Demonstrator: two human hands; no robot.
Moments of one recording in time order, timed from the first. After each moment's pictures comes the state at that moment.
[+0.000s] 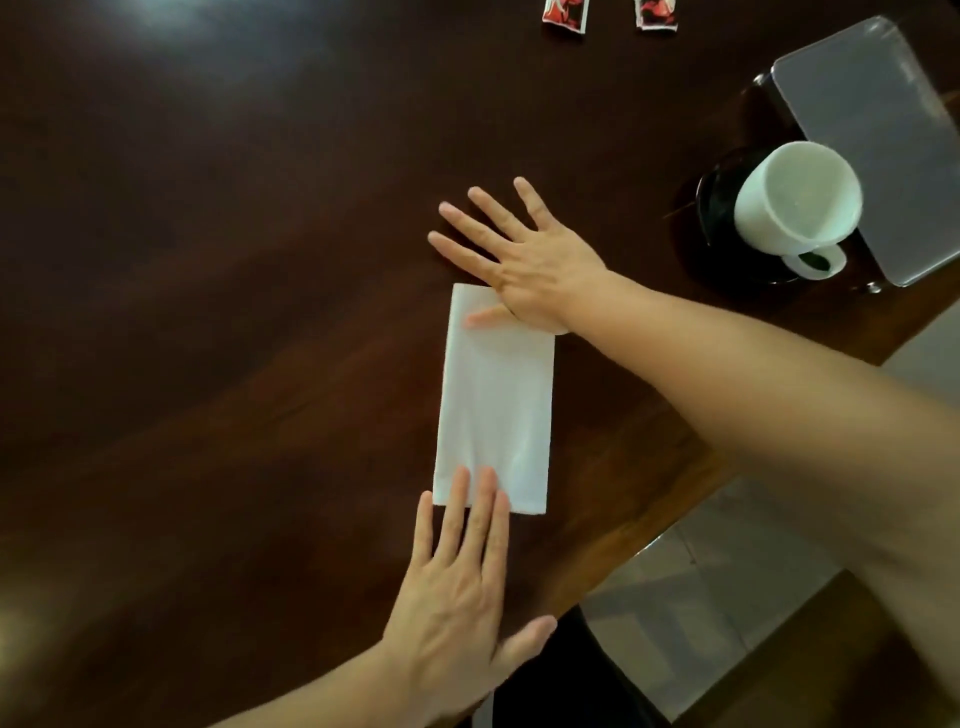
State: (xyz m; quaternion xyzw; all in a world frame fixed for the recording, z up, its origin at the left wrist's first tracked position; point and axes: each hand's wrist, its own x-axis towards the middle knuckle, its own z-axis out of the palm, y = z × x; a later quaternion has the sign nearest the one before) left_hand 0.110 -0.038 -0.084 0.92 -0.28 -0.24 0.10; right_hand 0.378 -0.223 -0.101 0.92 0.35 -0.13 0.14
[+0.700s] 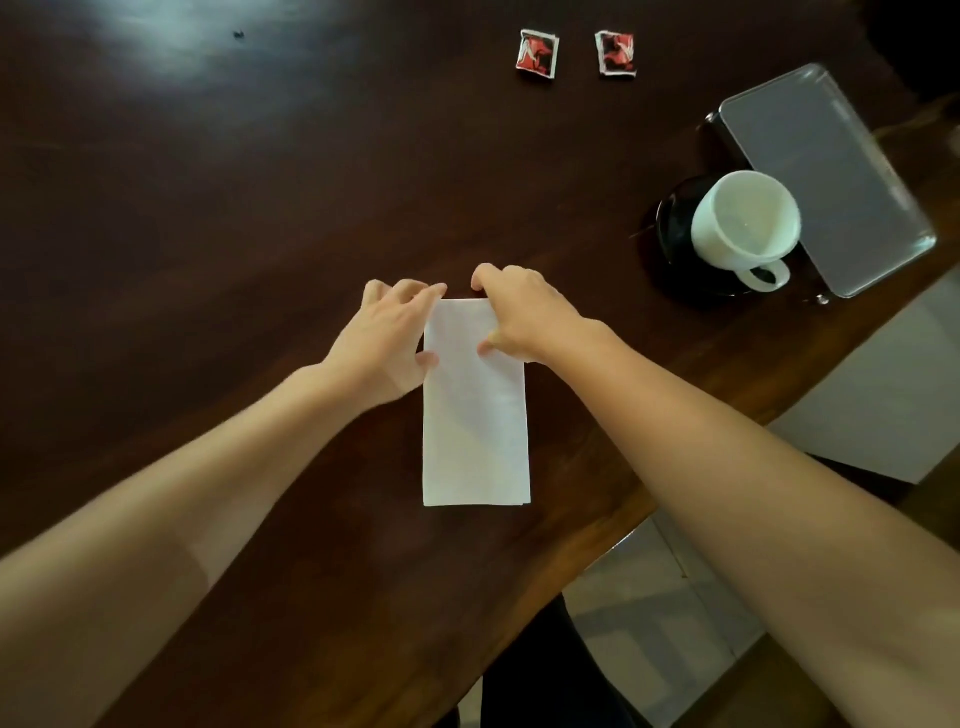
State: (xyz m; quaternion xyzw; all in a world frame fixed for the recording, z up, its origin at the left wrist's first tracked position) left_hand 0.324 -0.025 -0.065 0.95 -0.19 -0.21 0.16; right_hand 0.335 -0.204 -0.055 0.96 0.04 -0.25 -0.14
